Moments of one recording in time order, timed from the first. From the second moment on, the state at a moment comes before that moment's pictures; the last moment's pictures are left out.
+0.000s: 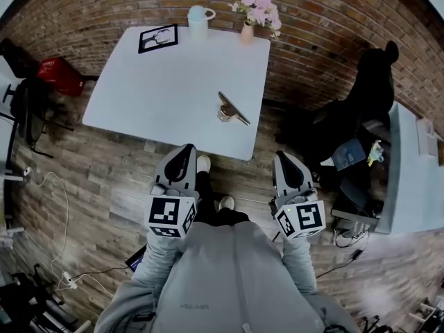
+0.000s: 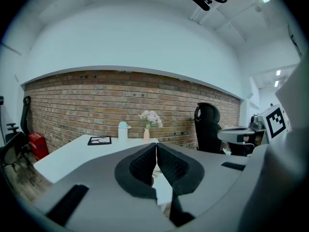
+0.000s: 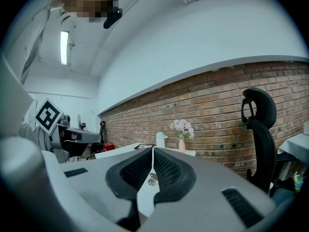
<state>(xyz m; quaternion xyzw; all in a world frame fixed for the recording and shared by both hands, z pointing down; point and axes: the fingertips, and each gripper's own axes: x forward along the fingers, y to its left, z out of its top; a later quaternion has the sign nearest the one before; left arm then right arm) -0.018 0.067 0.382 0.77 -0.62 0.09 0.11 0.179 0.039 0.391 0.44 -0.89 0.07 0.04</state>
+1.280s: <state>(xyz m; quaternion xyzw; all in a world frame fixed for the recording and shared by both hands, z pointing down) -0.099 -0.167 0.387 0.86 -0.49 0.10 0.11 0.078 -0.153 0.392 0.54 -0.83 0.07 0.08</state>
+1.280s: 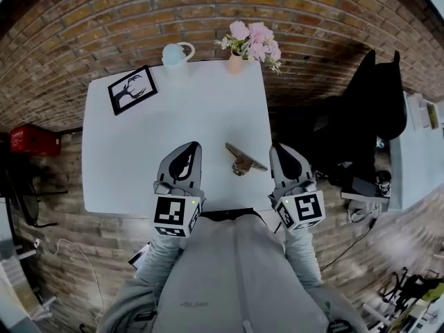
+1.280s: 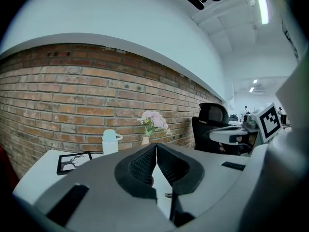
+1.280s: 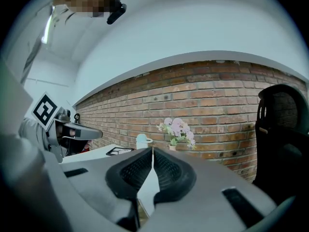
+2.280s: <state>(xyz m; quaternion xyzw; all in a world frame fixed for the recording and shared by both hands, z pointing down) -0.074 -0.153 0.401 0.86 -0.48 0.11 0.13 0.063 -0.141 0.419 0.48 -0.86 0.11 0.13</state>
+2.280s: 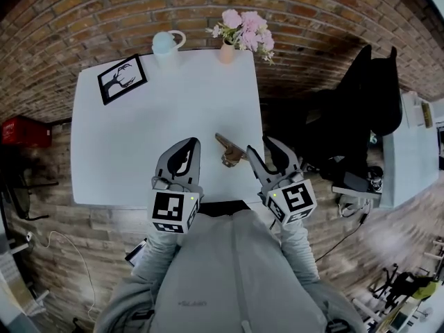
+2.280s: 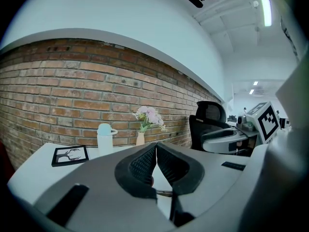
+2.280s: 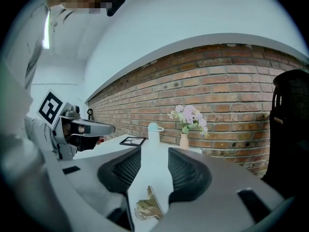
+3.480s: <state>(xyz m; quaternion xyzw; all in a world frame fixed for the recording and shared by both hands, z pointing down) -0.077 -0.148 0.451 0.85 -0.48 0.13 0.18 0.012 -0.118 0.588 0.34 -0.86 0.09 0.36</state>
